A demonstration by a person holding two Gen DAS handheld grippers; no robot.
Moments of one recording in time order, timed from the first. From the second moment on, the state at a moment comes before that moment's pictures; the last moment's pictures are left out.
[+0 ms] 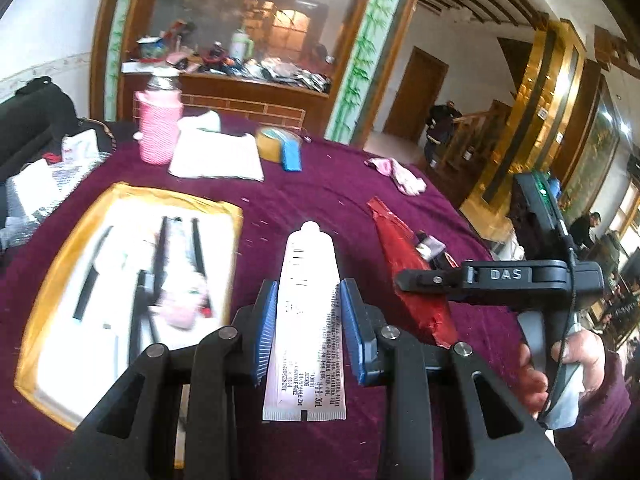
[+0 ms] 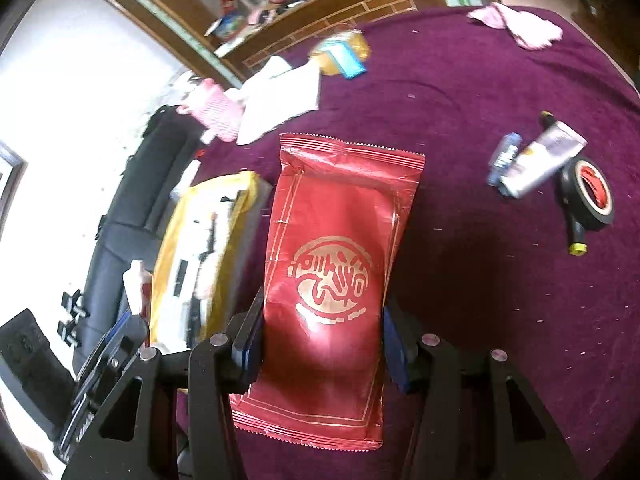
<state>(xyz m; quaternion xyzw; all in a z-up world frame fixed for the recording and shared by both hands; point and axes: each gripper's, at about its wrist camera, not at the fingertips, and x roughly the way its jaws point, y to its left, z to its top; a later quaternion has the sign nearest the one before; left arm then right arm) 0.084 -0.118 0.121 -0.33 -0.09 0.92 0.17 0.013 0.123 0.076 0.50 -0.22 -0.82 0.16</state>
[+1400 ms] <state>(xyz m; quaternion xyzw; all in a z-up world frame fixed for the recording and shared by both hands) 0.029 -0.275 0.032 -0.43 -0.12 0.89 -0.01 -0.031 -0.098 0.027 0.57 -0.14 -0.76 0.27</state>
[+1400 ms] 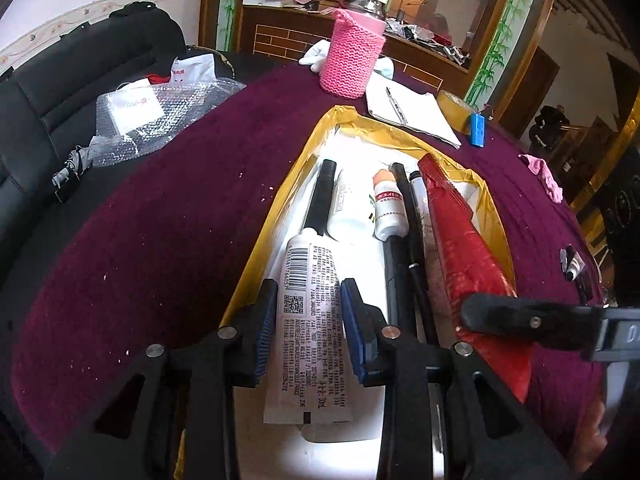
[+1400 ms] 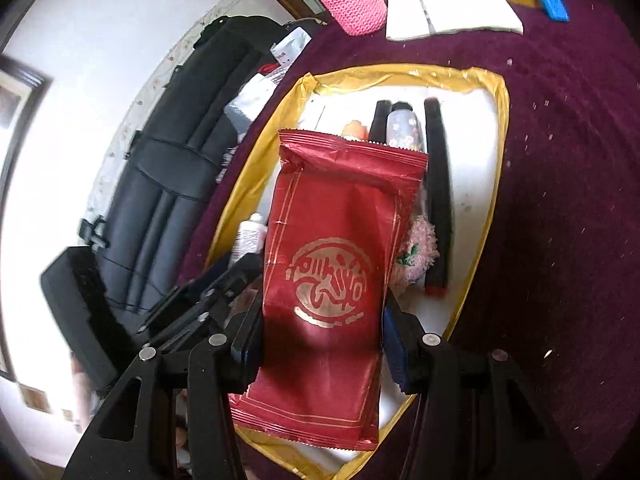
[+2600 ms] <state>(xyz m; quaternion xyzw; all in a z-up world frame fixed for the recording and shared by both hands) 0.080 -0.259 0.105 -0.37 -0.16 0.91 0.01 0.001 -0.095 0.036 0.56 -0.12 -0.77 0.28</state>
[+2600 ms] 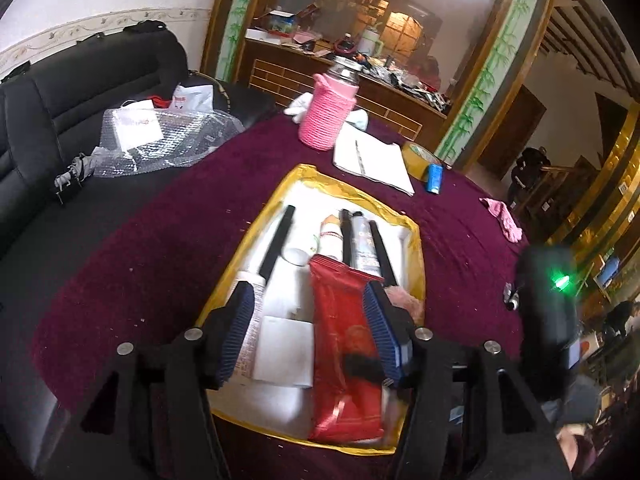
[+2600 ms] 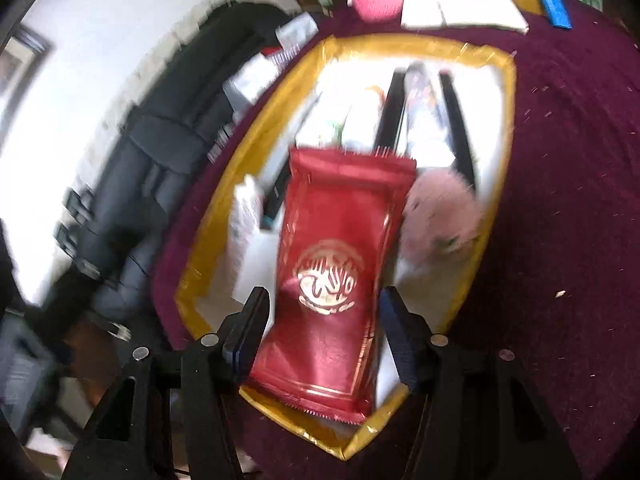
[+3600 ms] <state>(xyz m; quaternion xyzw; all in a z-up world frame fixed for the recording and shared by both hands) 0.071 0.053 0.098 -0.36 0.20 0.90 0.10 0.001 0.292 0.051 0.43 -0.23 -0.87 0.01</state>
